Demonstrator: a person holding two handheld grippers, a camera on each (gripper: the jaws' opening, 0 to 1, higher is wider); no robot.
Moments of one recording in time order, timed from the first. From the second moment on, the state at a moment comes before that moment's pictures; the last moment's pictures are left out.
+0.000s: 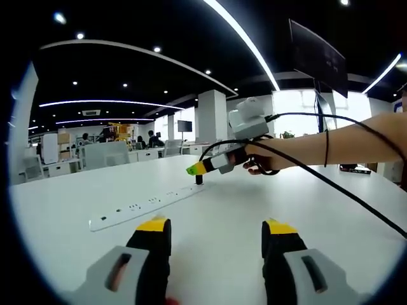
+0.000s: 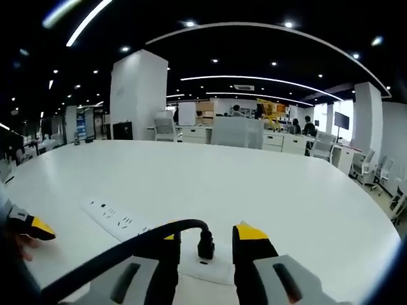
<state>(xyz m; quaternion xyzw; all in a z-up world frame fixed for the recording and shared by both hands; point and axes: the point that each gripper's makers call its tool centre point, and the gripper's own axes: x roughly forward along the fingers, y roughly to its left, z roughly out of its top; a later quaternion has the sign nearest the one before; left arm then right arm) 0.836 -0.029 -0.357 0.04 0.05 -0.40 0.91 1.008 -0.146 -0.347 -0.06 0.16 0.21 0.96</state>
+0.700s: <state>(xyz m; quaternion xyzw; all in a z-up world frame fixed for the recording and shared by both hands) 0.836 -0.026 -0.347 0.02 0.04 -0.39 0.92 0.974 -0.149 -0.328 -0.05 0.13 0.23 0.96</state>
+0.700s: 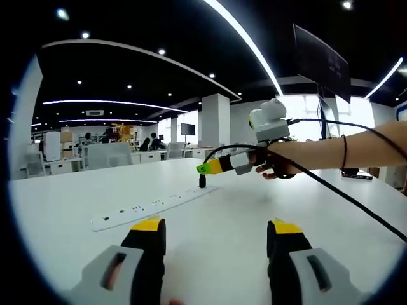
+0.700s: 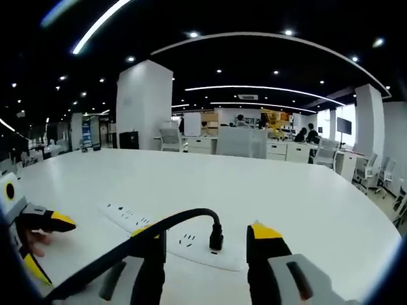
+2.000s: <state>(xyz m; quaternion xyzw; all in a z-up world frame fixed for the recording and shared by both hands) 0.841 0.016 -0.315 -0.08 -0.04 -0.35 0.93 0.830 -0.221 -0.272 0.01 -0.02 0.06 1.00</state>
